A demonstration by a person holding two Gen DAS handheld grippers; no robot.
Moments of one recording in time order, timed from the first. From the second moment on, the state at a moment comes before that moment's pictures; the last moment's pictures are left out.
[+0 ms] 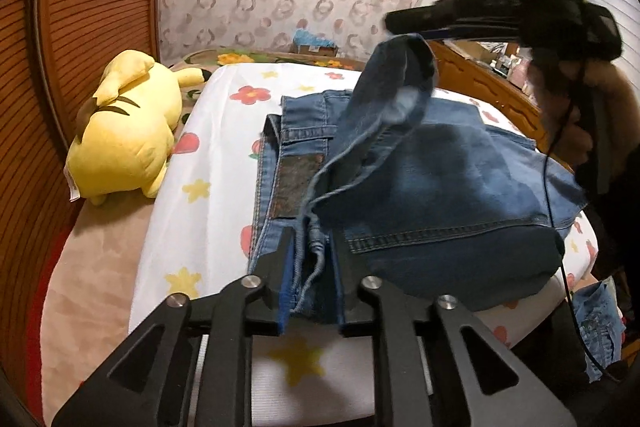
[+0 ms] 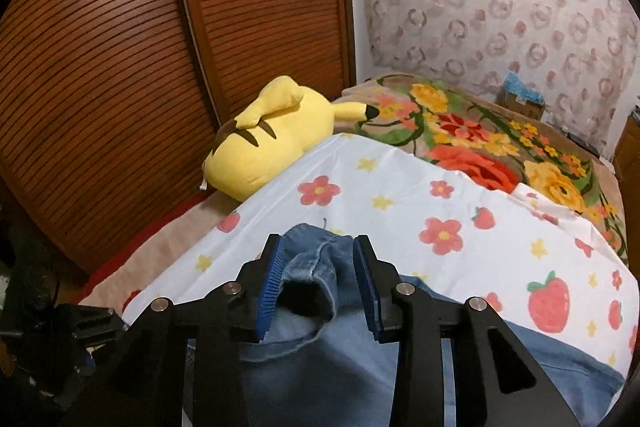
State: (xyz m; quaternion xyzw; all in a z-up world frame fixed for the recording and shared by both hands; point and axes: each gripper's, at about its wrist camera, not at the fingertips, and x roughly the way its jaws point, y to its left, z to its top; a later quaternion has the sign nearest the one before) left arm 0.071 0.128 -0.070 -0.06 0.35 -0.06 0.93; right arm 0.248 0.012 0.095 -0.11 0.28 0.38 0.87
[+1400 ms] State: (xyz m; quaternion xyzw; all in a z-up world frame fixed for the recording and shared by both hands) left arm 0.085 0.044 -0.083 -0.01 0.35 -0.09 0.93; right arm 0.261 -0.129 0.054 -0.02 0.39 0.31 0.87
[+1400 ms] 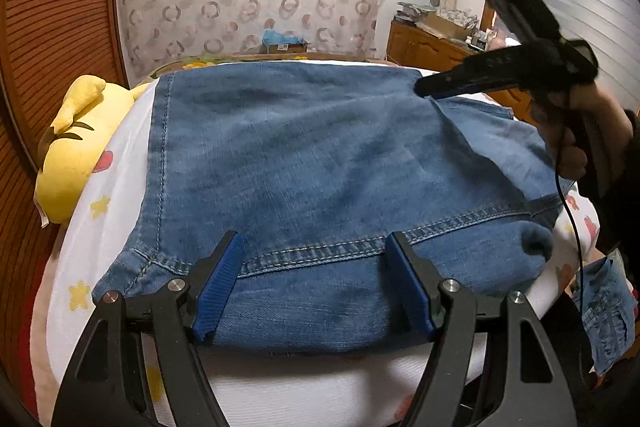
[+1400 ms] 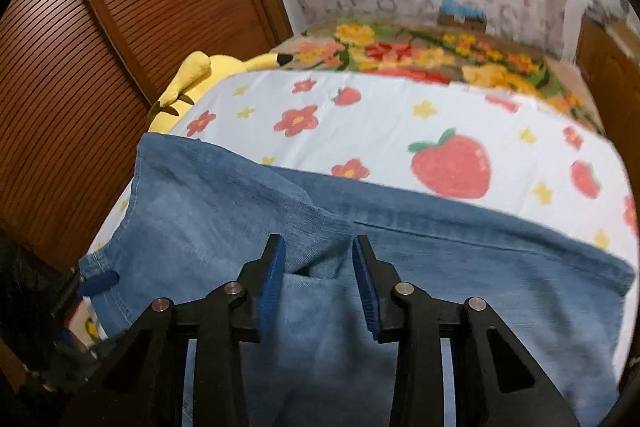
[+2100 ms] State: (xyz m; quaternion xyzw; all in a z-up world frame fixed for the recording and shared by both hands) left arm 0.083 0.046 -0.087 -0.02 0.35 -0.11 0.93; right arm 0.236 -0.096 0.100 -0.09 0.25 0.30 0.92
